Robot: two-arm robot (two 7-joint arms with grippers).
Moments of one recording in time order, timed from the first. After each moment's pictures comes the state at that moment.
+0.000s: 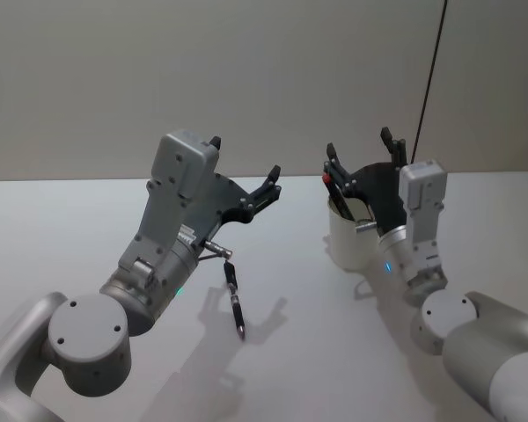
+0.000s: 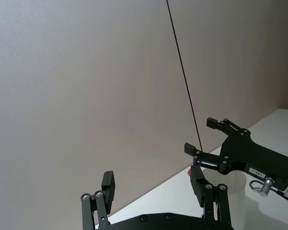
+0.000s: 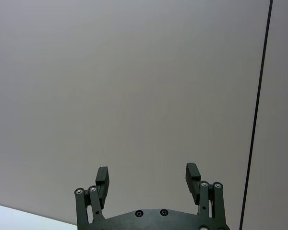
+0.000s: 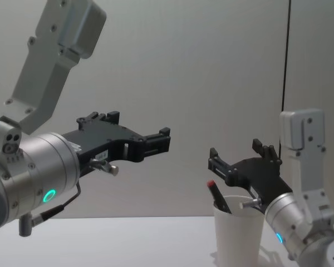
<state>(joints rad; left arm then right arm) -0.24 0.38 0.45 -1.63 -0.20 0.01 -0.01 0.85 -0.13 -0.23 -0.08 -0.07 -1.01 -0.02</state>
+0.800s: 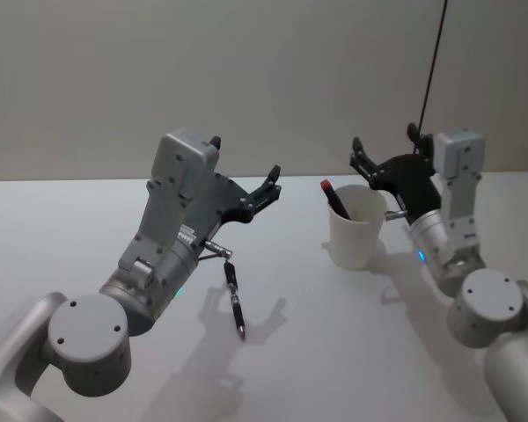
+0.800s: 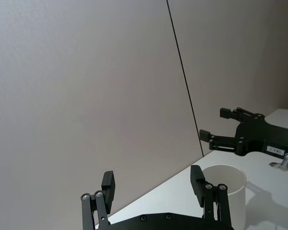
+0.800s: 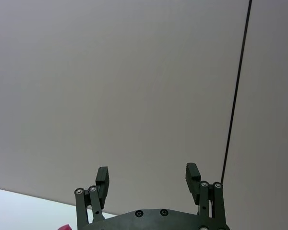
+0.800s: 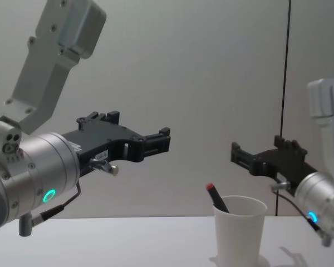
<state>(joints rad) -0.24 0.38 0.45 -1.63 -0.20 0.01 -0.01 0.51 -0.03 -0.16 -0.83 -0.02 -0.46 0.11</state>
